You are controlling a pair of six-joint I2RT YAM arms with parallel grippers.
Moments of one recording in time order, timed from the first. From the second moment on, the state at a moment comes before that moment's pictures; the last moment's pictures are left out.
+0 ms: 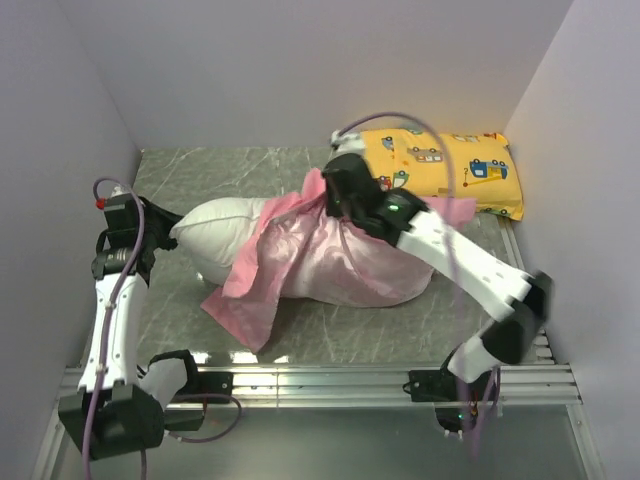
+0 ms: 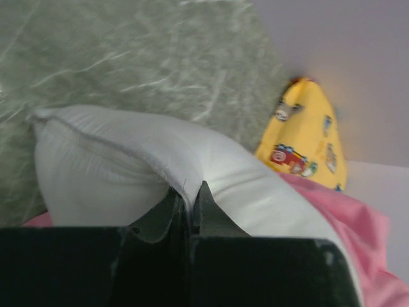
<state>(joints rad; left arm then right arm) 0.18 0.94 0.95 -0.49 0.23 -0.88 0.85 1.46 1.64 -0.69 0.49 0.40</state>
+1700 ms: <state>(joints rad) 0.02 1.21 0.75 -0.06 0.16 -0.80 0.54 1.88 1.55 -0.32 0.22 0.41</state>
